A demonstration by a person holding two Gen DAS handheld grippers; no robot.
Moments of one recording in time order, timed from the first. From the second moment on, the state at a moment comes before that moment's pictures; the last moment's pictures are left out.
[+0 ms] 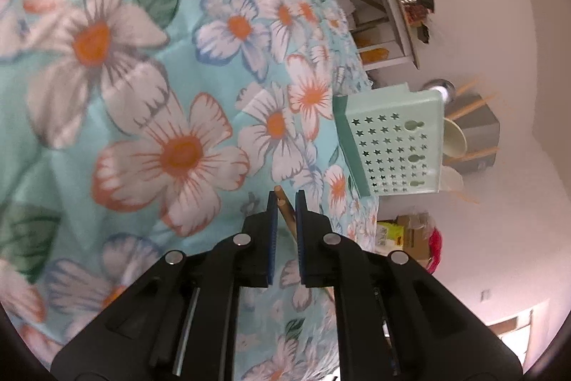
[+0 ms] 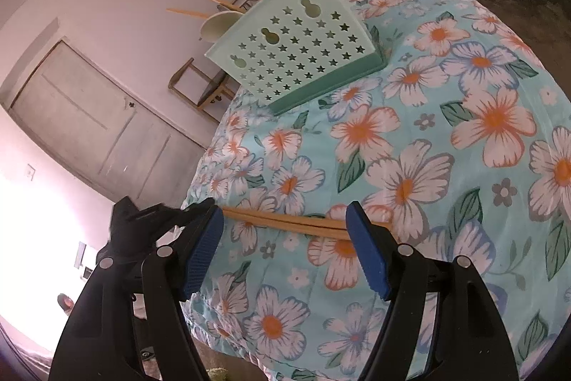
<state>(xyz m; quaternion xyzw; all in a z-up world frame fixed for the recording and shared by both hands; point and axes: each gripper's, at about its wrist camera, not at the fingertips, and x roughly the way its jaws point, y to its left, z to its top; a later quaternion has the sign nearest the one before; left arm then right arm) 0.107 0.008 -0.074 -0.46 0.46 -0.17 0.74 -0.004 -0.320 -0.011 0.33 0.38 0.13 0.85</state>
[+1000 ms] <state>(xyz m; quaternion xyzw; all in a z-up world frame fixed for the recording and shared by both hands) 0.106 0.060 -0.068 -0.43 0.41 -0.22 0.78 0.044 -0.279 -0.012 0.26 0.42 0.13 0.86</state>
